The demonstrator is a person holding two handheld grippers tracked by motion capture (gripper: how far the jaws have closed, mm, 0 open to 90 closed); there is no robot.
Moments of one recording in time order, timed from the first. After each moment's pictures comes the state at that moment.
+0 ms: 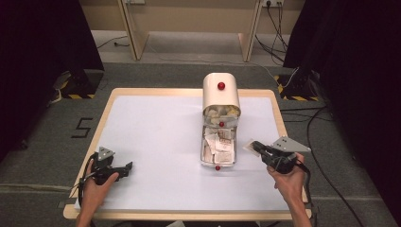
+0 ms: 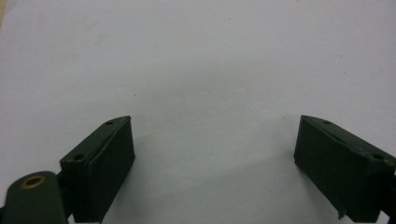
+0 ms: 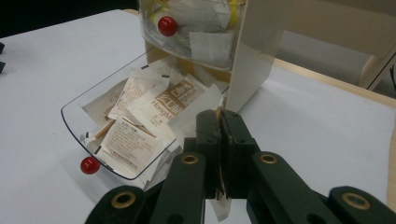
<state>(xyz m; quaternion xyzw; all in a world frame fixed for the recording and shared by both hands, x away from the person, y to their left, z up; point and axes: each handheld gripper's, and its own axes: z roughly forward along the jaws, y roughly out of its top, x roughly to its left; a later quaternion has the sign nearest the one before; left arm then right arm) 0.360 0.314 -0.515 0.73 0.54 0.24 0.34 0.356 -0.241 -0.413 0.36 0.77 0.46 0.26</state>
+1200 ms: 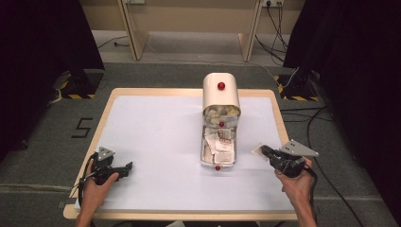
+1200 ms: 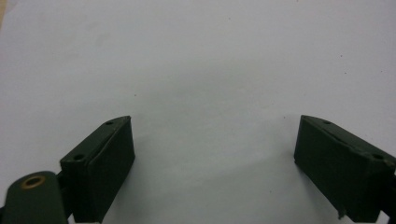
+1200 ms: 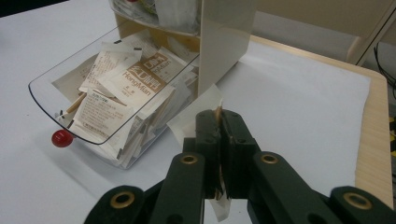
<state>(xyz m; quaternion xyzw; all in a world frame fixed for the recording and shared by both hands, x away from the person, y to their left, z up) 0.360 0.314 -0.515 0.73 0.54 0.24 0.34 0.352 -0.266 -0.427 0.39 0.76 0.44 0.26</state>
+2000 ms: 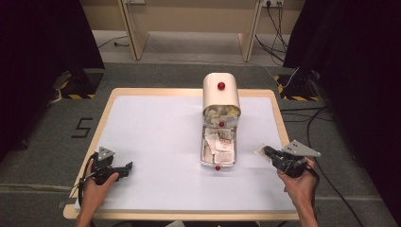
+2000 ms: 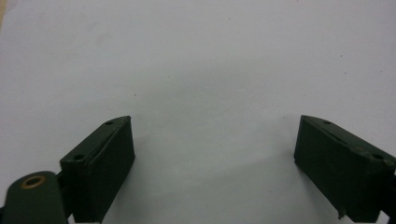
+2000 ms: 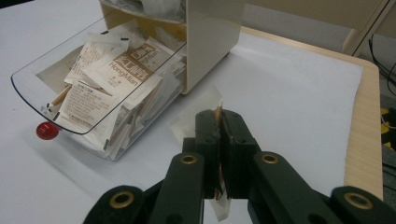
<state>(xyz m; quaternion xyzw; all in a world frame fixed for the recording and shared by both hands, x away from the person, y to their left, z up) 0.360 0.314 -0.515 0.73 0.54 0.24 0.34 0.354 -0.275 -0.432 0.41 0.76 0.43 0.26</state>
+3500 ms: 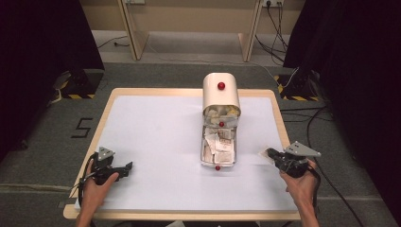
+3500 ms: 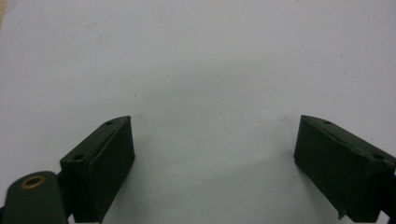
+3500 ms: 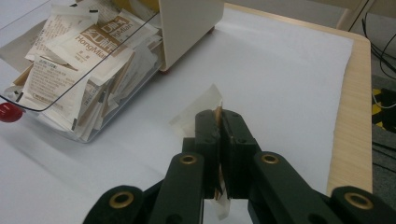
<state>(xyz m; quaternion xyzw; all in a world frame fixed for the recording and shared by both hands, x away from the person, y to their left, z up) 0.360 0.314 -0.515 0.73 0.54 0.24 0.34 0.361 -0.288 -0.449 0.43 0.76 0.41 0.26</state>
